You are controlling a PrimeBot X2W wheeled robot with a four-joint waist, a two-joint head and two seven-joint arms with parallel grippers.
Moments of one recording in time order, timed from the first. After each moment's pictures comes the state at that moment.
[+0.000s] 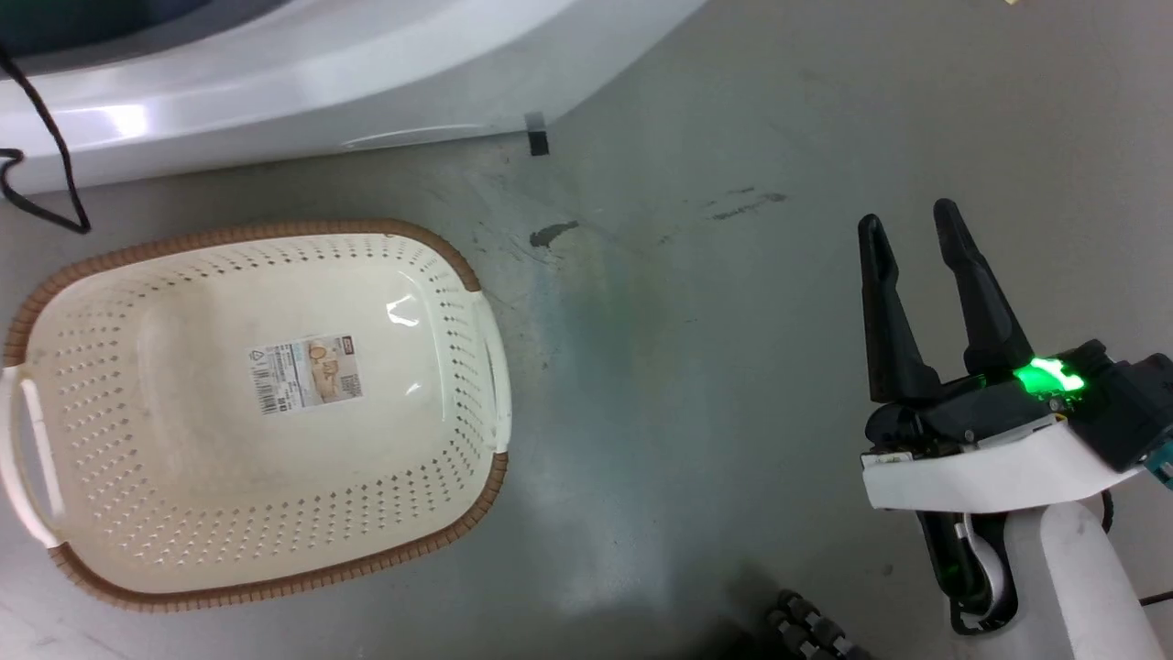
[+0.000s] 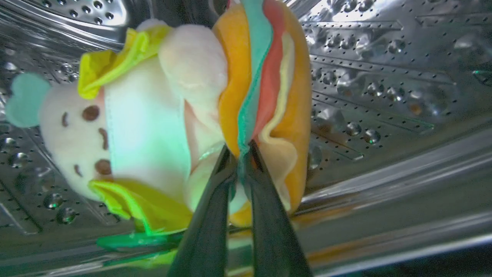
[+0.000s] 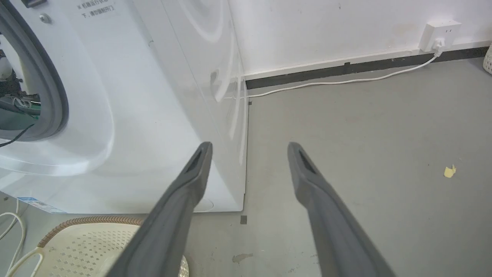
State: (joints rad) left arm -1.44 0.51 -0.25 0.86 -0.16 -0.13 0.24; right arm -0.30 -0.05 0.14 -0.06 0.37 0.13 -0.26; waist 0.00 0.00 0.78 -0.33
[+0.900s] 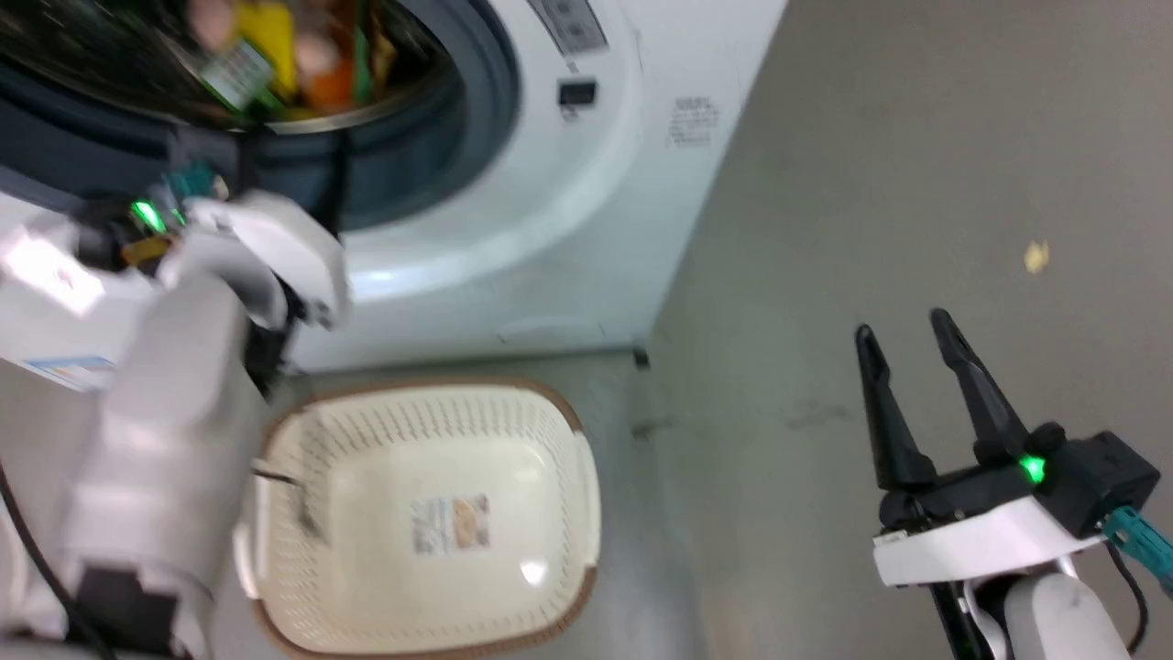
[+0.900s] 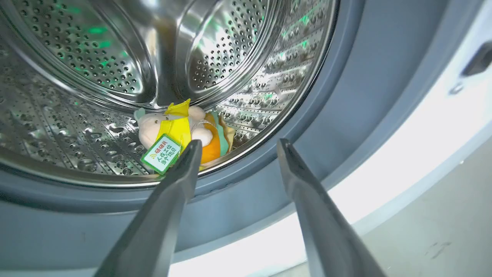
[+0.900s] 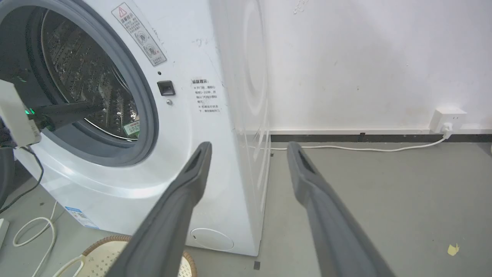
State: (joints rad) left arm -1.00 0.29 -0.33 1.02 -0.25 -0.13 -0.25; right arm -0.17 -0.05 0.07 0.02 0.20 0.13 -0.26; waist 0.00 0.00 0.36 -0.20
